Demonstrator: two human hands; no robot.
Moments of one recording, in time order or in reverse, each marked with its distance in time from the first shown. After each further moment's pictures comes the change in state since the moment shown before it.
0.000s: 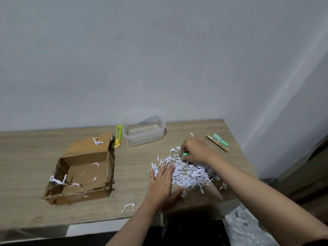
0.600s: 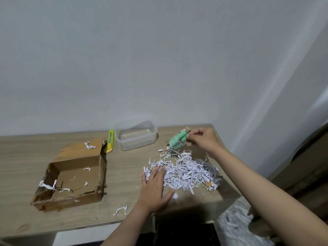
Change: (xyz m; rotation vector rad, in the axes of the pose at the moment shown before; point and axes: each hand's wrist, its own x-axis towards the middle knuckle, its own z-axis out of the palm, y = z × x) left_hand -0.003 -0.002 0.001 -0.029 0.041 0.025; right_hand -0.028 0.016 -0.052 1.126 0.353 0.476
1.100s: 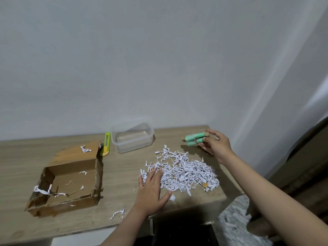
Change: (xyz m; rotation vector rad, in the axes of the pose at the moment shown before) left_hand -0.002 -0.001 0.001 -0.027 0.011 0.008; right_hand 0.002 0.030 -0.043 0.338 0.200 0.128
